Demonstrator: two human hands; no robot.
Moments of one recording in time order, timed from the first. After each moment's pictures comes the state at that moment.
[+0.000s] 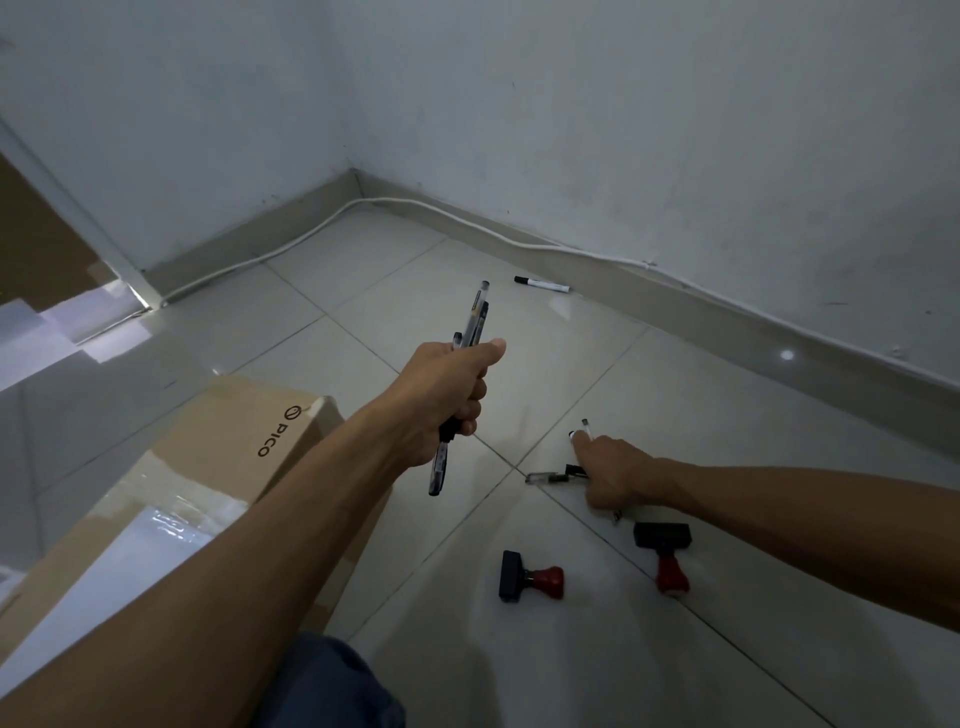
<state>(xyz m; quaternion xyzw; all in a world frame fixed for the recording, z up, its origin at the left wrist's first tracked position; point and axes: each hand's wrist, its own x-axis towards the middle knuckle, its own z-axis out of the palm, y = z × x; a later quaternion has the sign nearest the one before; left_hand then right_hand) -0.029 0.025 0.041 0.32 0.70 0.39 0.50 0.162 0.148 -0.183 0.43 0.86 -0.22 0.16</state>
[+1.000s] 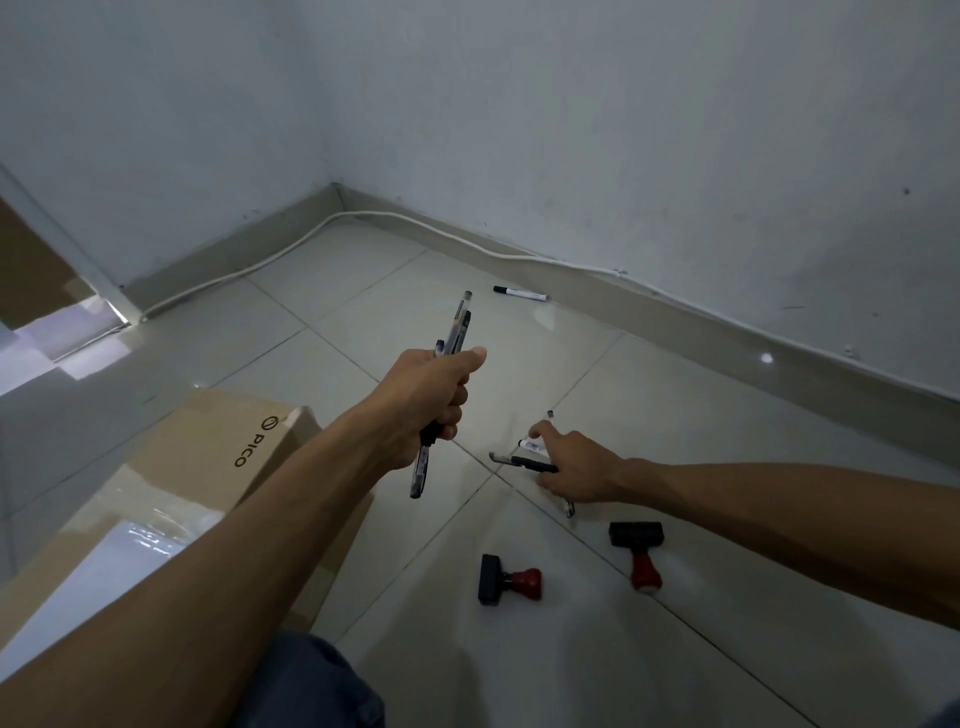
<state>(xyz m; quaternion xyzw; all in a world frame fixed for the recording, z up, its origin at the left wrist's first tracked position) -0.019 0.027 0.042 0.34 0.70 0.38 0.50 0.160 0.136 -0.160 0.40 0.86 -0.32 0.01</state>
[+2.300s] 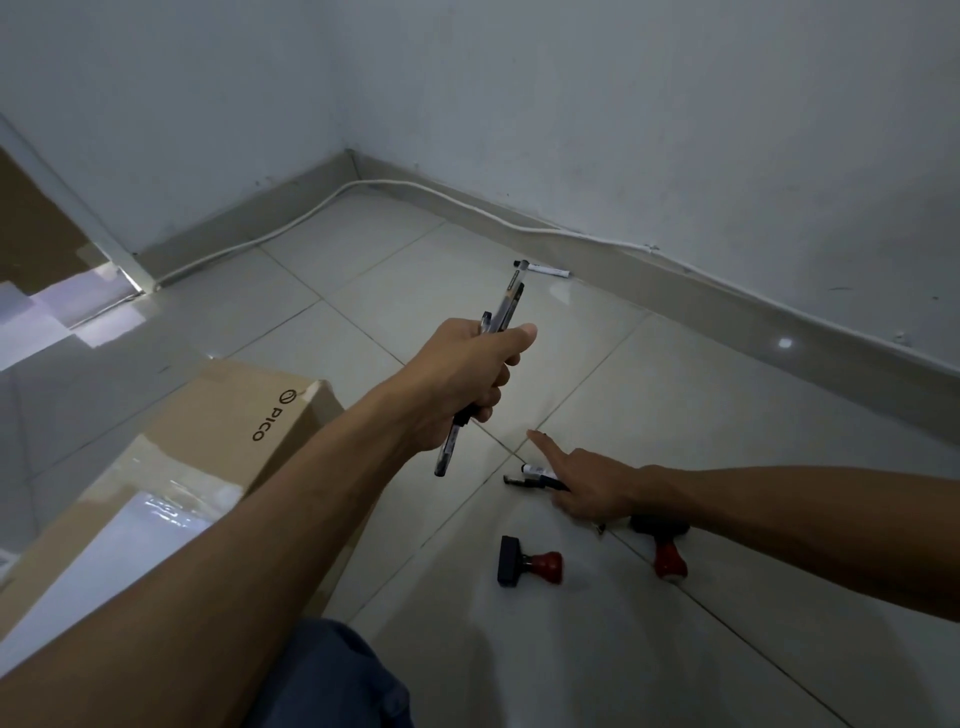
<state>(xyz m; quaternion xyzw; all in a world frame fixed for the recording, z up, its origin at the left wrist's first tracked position) -0.013 0.028 0.045 0.40 0.69 0.36 0.48 0.149 0.118 -0.198 0.39 0.82 -0.40 0.10</state>
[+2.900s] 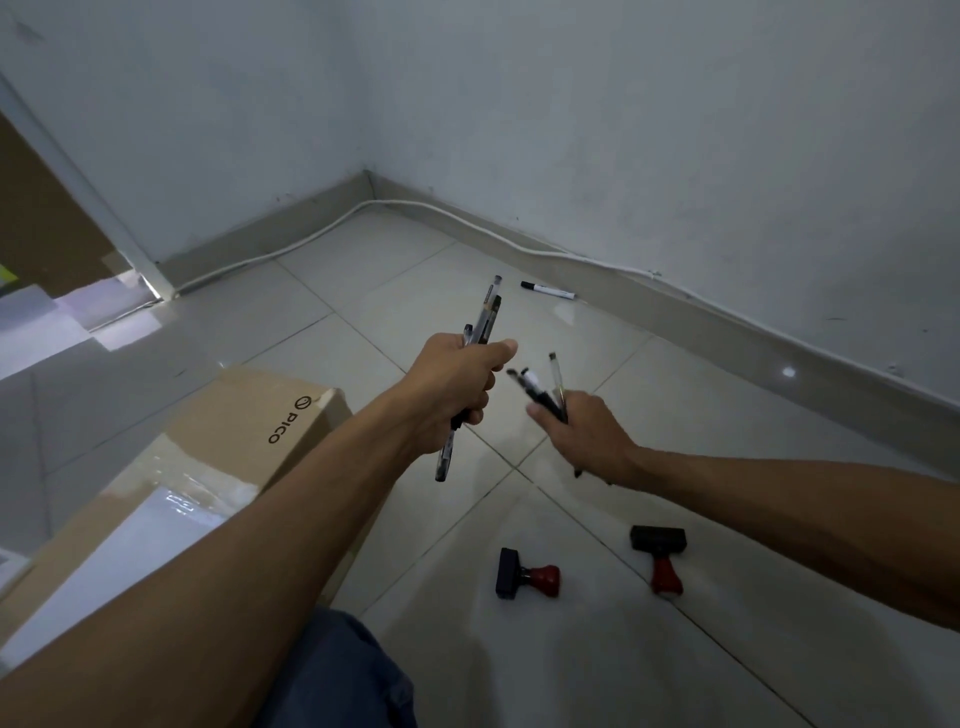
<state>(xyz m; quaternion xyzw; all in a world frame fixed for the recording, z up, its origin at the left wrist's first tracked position) -0.024 0.027 0.041 0.34 0.70 0.41 0.46 0.125 0.128 -0.123 0.44 0.78 -0.38 -0.22</state>
